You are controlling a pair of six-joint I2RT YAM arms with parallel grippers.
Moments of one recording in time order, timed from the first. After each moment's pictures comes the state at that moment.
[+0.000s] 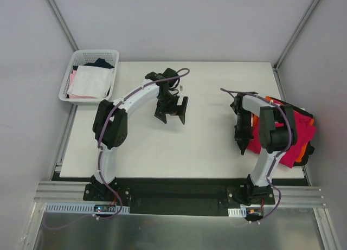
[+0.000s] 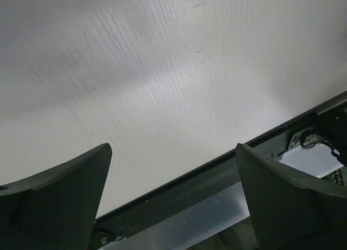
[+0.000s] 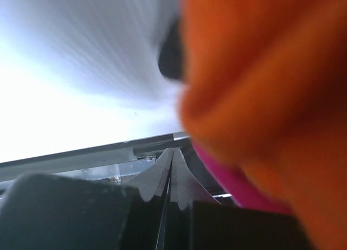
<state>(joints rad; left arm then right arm) -0.58 2.06 1.80 -1.09 0.38 -0.39 0.14 1.93 1.22 -1.36 0.12 0.38</state>
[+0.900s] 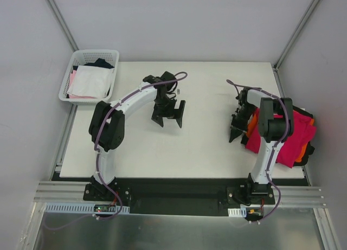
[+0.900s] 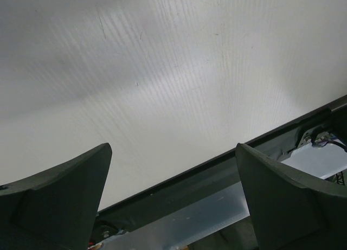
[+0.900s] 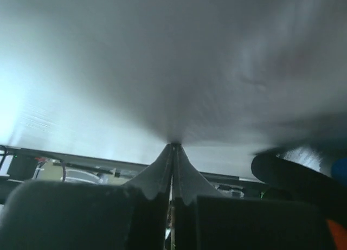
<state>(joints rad) -0.58 2.01 1.70 -1.07 0.36 -0.39 0.04 2.09 1.40 -1.20 -0.22 0.33</state>
